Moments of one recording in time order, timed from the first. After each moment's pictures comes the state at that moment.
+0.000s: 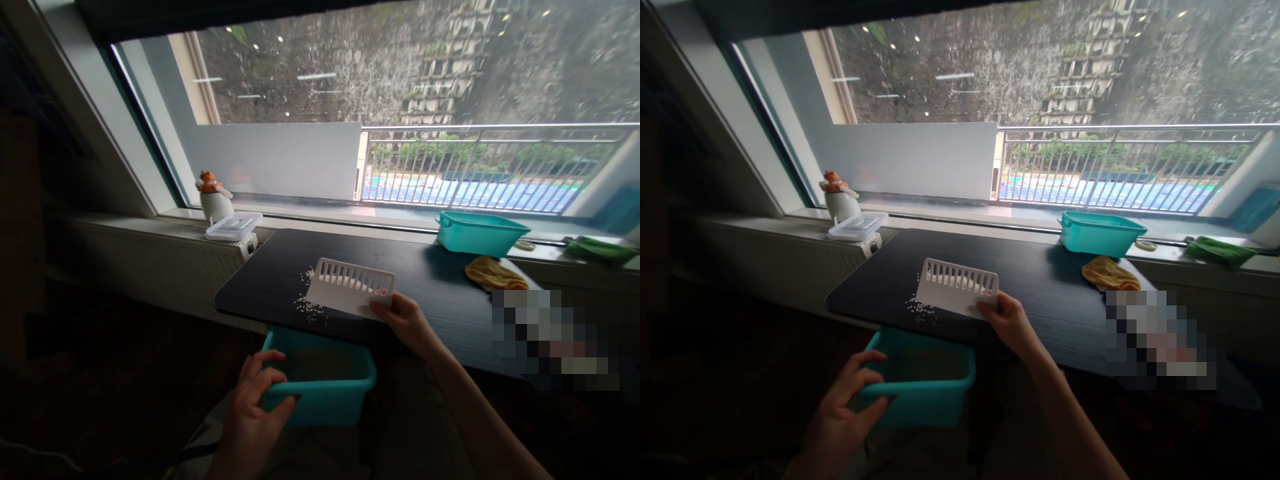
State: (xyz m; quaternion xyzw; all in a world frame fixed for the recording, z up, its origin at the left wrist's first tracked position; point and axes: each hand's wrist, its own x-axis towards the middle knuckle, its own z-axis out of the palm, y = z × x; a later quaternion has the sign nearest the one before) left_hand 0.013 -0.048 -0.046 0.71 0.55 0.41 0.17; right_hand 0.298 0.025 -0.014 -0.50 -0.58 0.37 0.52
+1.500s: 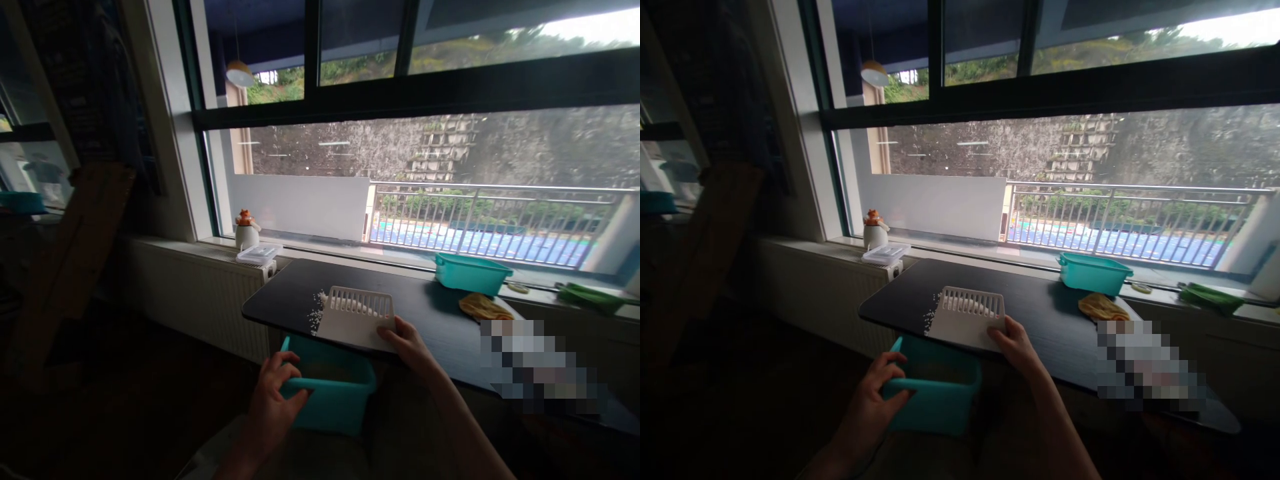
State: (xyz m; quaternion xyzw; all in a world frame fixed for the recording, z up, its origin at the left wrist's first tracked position) left_hand 0.020 -0.059 -0.043 0.71 0.53 0.43 0.18; right_hand 0.306 0.012 -0.021 -0.46 -0.61 0.39 0.52
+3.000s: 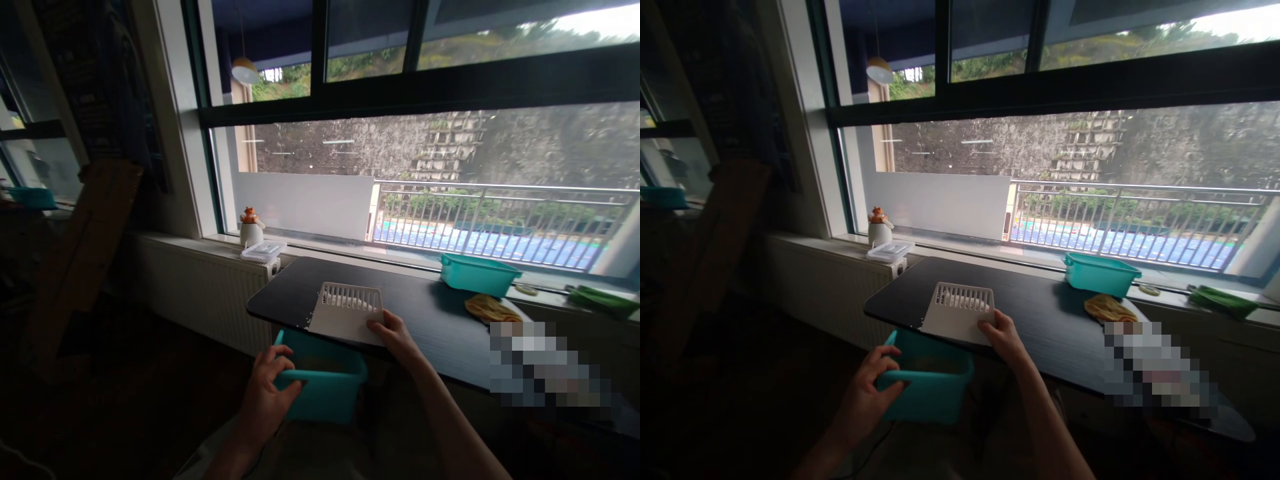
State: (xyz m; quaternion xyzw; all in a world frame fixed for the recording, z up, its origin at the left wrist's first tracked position) left_hand 0.005 -0.050 -0.048 0.70 0.55 0.43 0.15; right_hand 0.279 0.027 -0.018 -0.44 -0.60 0.41 0.53
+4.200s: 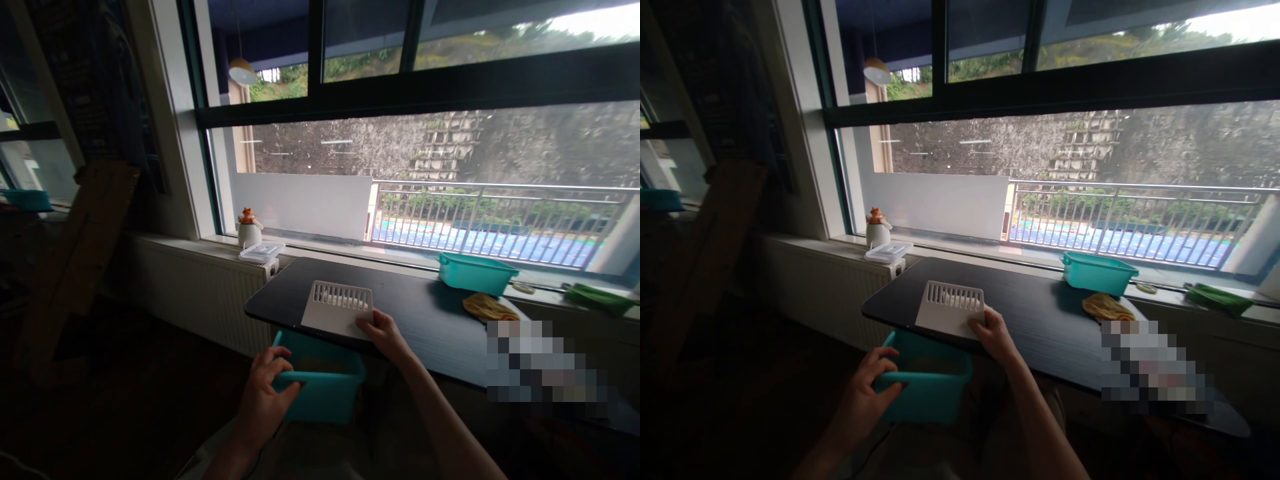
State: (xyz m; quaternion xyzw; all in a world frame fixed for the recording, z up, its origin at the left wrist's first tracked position) left_hand 0.005 -0.051 -0.045 0.70 0.55 0.43 0.14; right_hand 0.262 0.026 -0.012 -0.43 -0.63 0.41 0.51
